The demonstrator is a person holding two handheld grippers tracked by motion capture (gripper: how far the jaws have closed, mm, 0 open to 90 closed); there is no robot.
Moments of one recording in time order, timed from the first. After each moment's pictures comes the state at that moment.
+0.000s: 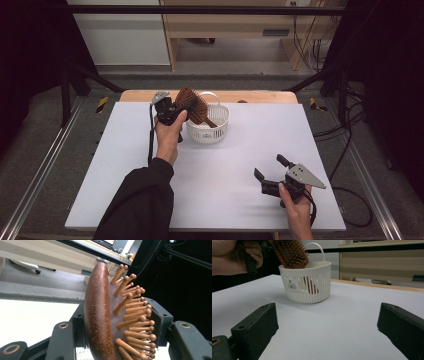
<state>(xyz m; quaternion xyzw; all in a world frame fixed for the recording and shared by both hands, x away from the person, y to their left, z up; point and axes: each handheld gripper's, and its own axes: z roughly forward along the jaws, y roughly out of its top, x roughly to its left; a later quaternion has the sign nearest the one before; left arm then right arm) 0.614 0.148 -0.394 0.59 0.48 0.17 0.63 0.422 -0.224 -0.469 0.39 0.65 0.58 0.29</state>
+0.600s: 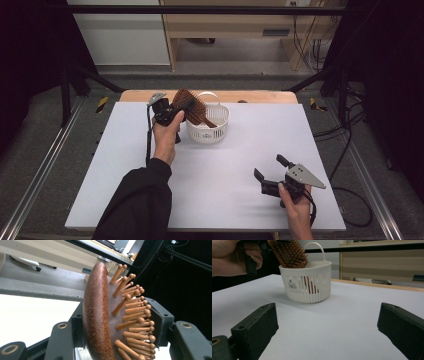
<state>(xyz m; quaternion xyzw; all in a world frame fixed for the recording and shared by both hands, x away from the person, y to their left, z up) 0.617 0.157 -0.400 0.58 0.49 0.16 0.63 0.422 -0.224 -0.469 0.39 0.65 0.58 0.29</state>
